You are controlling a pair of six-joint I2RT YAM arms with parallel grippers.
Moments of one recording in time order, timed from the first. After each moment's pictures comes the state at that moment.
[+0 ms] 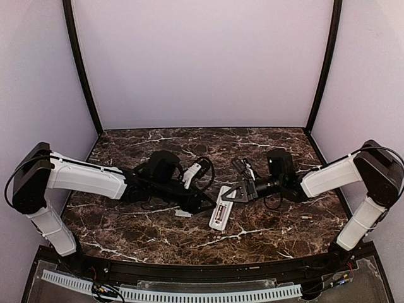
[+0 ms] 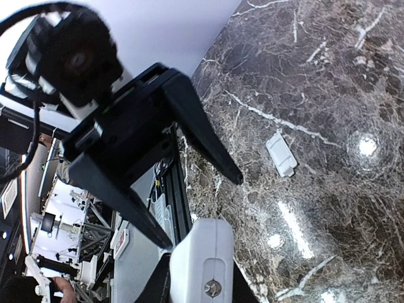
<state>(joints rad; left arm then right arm) -0.95 1.66 0.93 0.10 0.38 -0.29 0.68 1.63 0.65 0.53 -0.96 0.68</state>
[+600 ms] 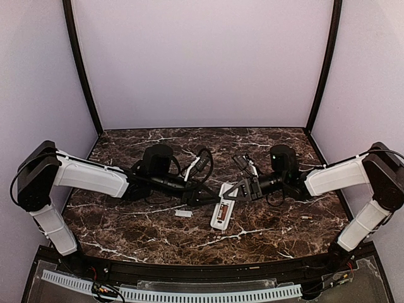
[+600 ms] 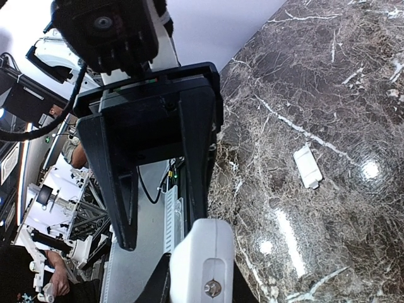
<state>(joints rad) -0.89 1.68 0.91 0.40 0.79 -0.49 0.68 1.56 0.66 0.52 -1.05 0.57</state>
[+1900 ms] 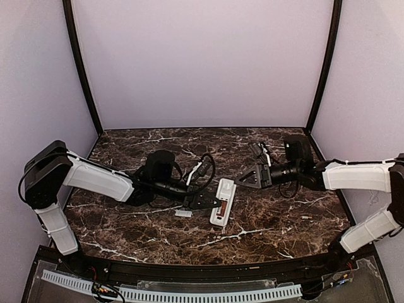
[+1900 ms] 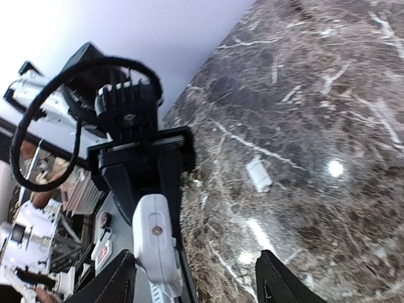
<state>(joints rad) -0.90 1.76 0.88 0.53 0.83 -0.60 0.59 1.40 0.69 0.24 -0.93 0.52</state>
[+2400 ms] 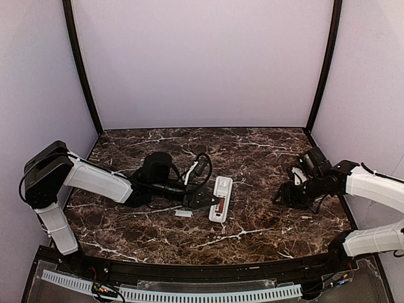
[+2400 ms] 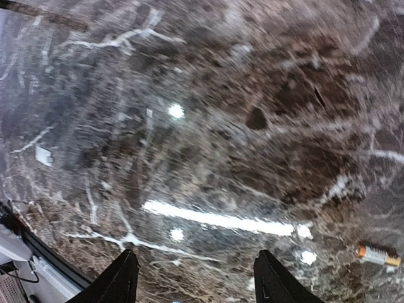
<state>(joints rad) -0.88 1.76 0.84 0.58 0.76 -0.62 0.50 1.06 0.66 -0.62 -0.23 0.59</state>
